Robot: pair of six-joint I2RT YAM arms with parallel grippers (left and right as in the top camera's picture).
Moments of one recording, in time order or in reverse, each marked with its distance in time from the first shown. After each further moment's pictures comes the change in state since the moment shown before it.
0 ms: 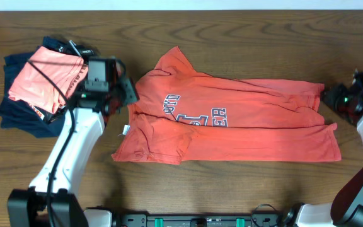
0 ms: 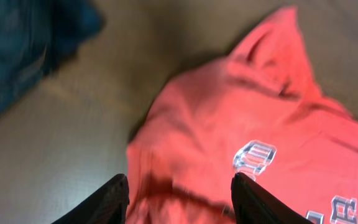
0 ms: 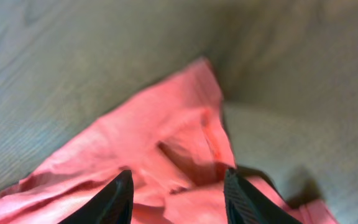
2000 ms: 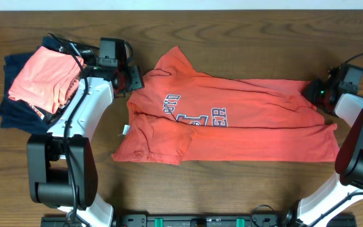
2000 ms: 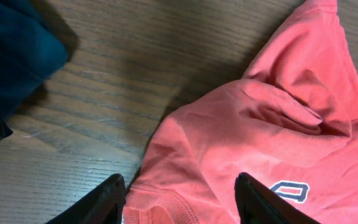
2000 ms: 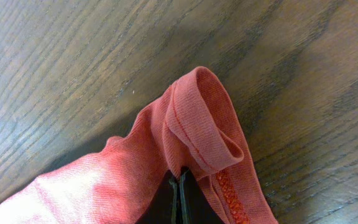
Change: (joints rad) left arm 0.000 0.291 0.186 -0.004 0.000 0.084; right arm 0.093 0.351 0.023 0.292 0.035 0.092
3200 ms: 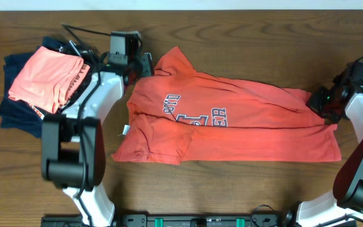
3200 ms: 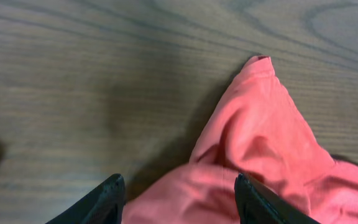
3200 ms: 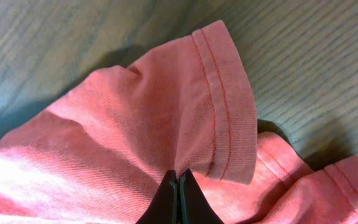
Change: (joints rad) left arm -0.041 0.150 0.059 0.291 0.053 0.055; right arm -0.001 -0.196 0.050 -0.484 0.087 -0.061
